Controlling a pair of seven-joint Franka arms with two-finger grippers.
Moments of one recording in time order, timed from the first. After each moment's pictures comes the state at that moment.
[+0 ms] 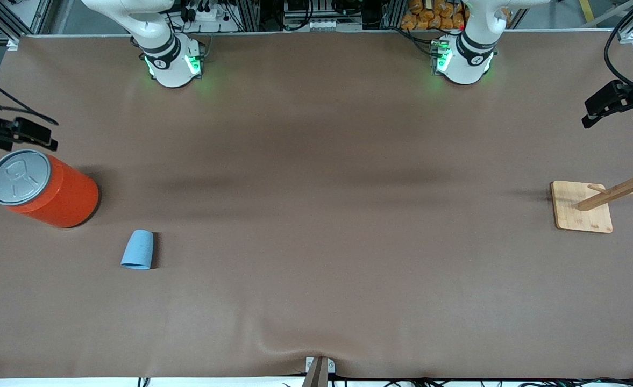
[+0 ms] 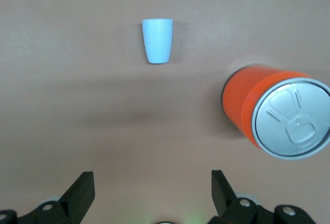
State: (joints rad) left arm -0.07 -0.11 0.06 -1.63 0.02 1.57 -0.03; right arm 0.01 0.07 -0.08 -1.52 0.04 1.48 -0.04
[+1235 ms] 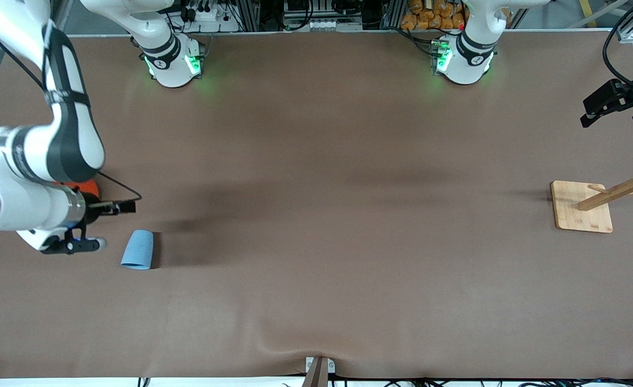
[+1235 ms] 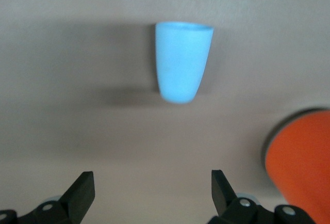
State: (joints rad) left arm -0.07 -0.11 0.05 -1.63 0.02 1.57 -0.03; right arm 0.09 0.47 -0.09 -1.54 0.04 1.77 -0.05
